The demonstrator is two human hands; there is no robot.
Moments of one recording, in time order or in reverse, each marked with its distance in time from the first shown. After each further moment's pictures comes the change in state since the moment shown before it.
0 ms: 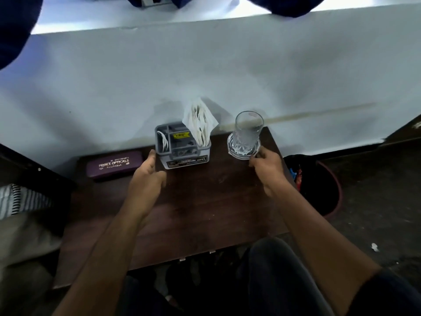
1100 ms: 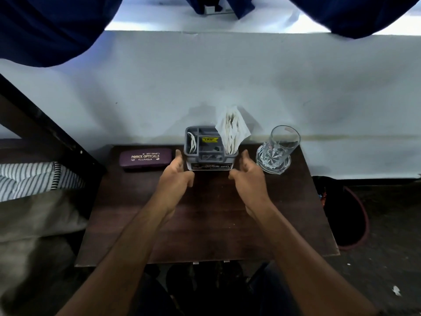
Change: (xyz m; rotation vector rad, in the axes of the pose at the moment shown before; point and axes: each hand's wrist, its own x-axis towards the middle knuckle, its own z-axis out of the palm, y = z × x) left_hand 0.010 -0.008 -0.007 -0.195 -0.045 -0.059; right_hand -0.053 -0.027 0.092 0.014 -0.212 -0.143
